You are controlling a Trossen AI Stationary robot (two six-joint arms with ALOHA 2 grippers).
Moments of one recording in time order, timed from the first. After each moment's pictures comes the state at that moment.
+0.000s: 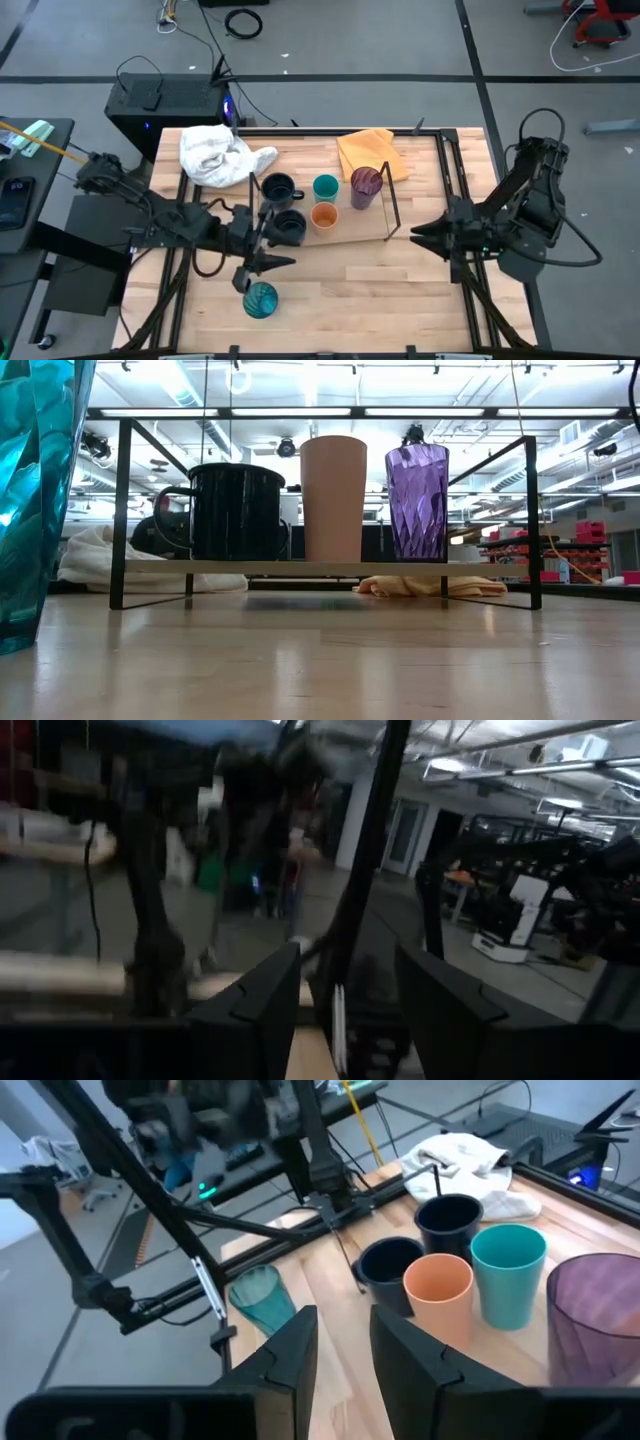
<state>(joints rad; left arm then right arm) -0.50 1.21 1.03 0.33 -0.32 -0.20 0.96 1.17 1.43 -0.97 1.00 1.01</state>
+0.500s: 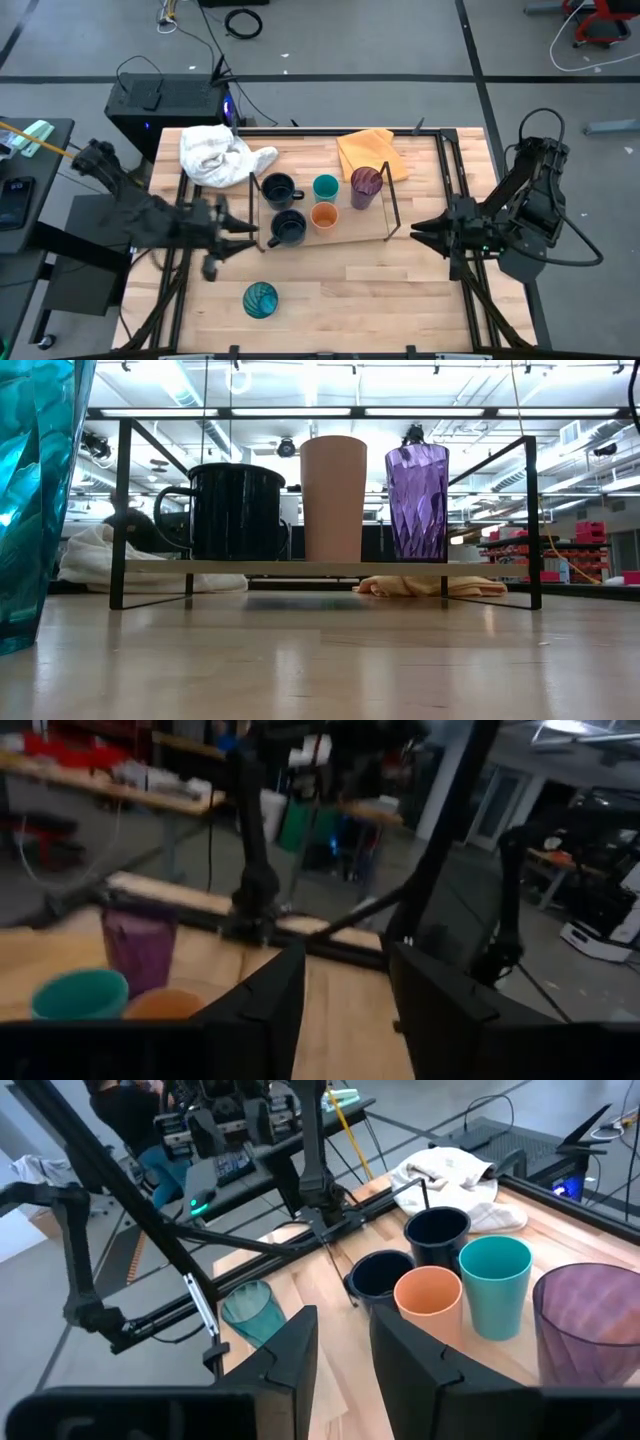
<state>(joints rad) -0.73 0.91 0.92 -0.04 -0.76 -0.32 0.97 1.17 1.43 -0.97 1.05 1.03</state>
